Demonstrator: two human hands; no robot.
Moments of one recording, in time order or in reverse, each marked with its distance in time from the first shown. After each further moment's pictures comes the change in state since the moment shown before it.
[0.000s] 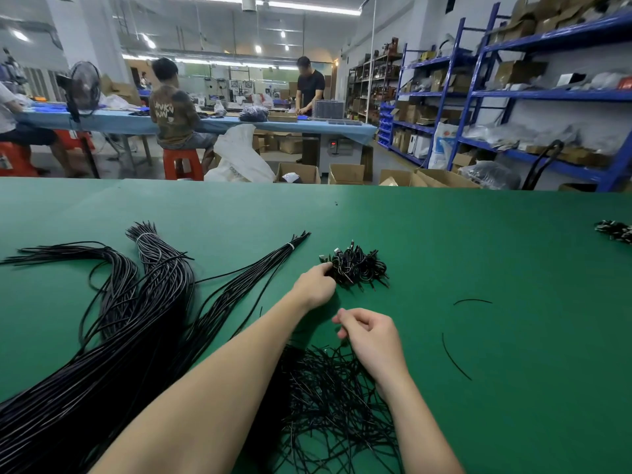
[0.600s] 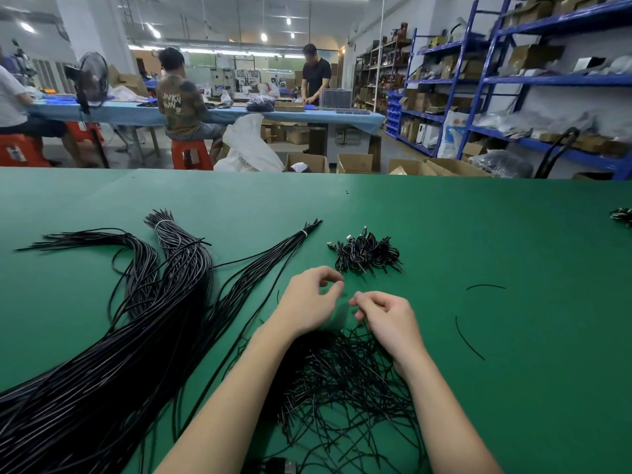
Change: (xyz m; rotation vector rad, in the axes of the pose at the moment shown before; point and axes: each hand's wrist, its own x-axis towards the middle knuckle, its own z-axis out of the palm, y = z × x) left_hand -0.090 -0.023 -0.019 -0.021 0.162 0.250; right_hand -0.002 -0.002 -0.002 0.063 0.002 0.000
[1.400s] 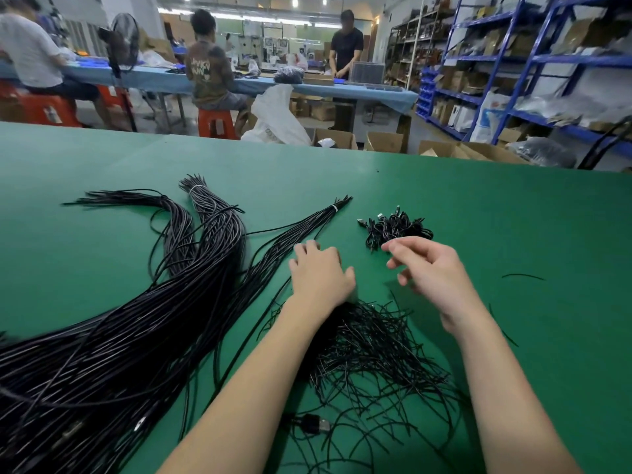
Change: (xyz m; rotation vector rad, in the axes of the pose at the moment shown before) left_hand -0.012 -0.006 -0.008 0.512 0.107 -0.250; right_hand -0.010 -0.056 -0.014 0.026 -0.125 -0.161
